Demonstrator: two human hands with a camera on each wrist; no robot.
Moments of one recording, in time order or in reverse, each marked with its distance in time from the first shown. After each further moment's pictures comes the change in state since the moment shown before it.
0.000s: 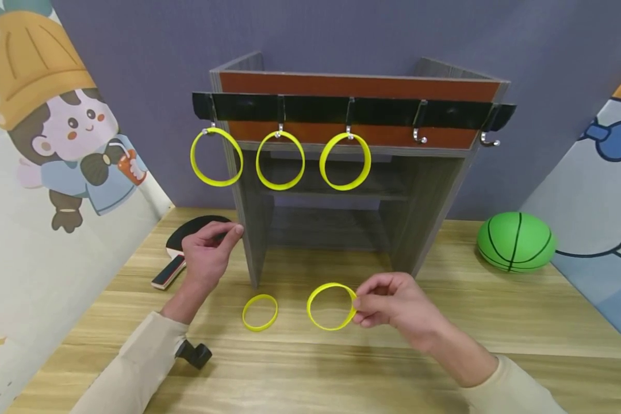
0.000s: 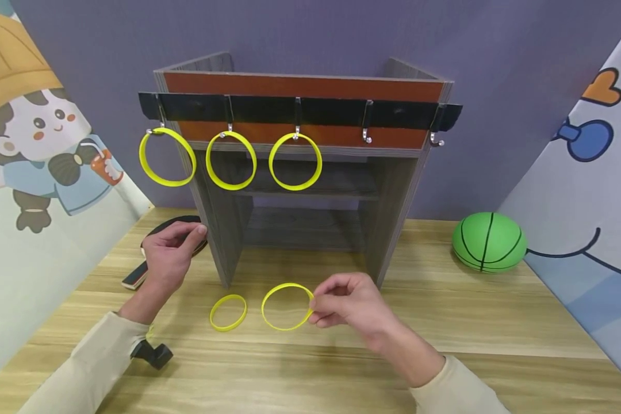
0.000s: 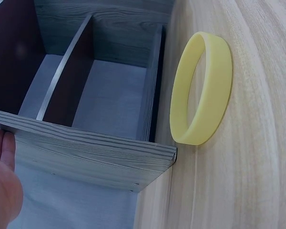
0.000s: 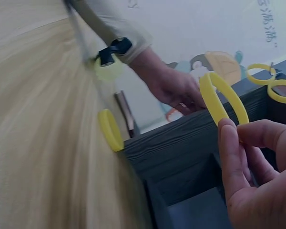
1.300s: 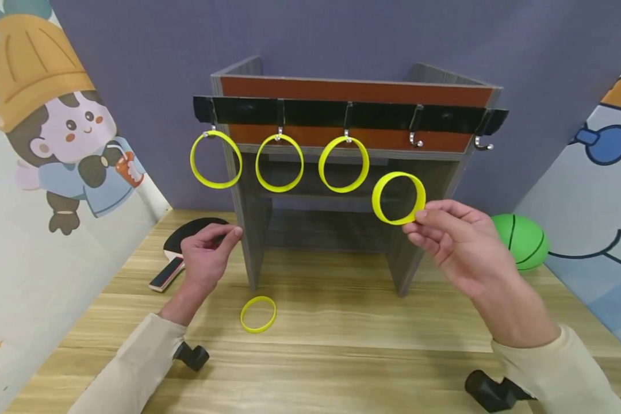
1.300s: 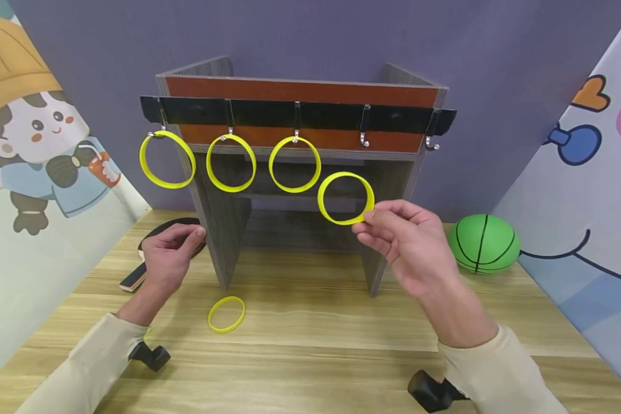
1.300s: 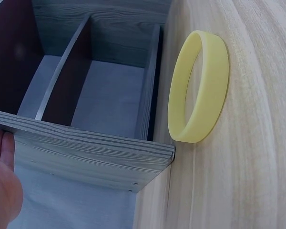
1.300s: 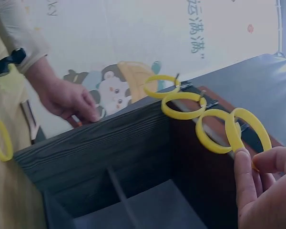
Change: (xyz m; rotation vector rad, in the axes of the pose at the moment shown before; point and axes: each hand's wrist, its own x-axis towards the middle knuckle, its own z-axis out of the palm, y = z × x) left_hand 0.000 -0.002 -0.001 0.012 -0.014 0.002; right_hand -0.011 -0.108 -0.021 0.338 0.210 -0.271
